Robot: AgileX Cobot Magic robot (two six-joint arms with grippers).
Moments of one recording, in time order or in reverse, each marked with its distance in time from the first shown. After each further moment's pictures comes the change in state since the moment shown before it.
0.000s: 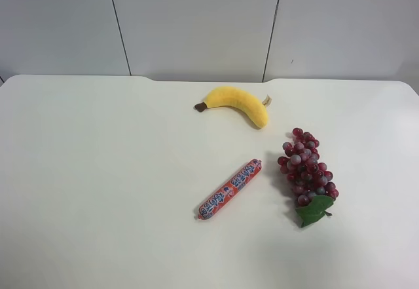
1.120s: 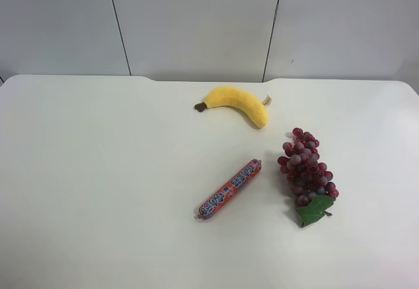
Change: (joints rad) left arm 0.000 0.000 0.000 0.000 0.000 0.000; right arm 0.000 0.766 -0.487 0.049 0.147 -0.079
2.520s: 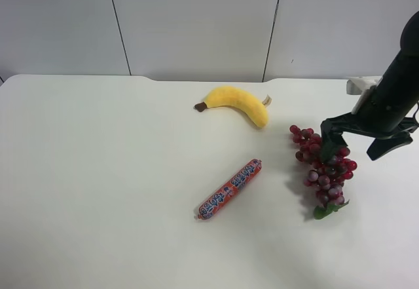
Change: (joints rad) left arm 0.000 0.000 0.000 0.000 0.000 0.000; right arm 0.000 0.907 0.000 0.021 -0.332 -0.002
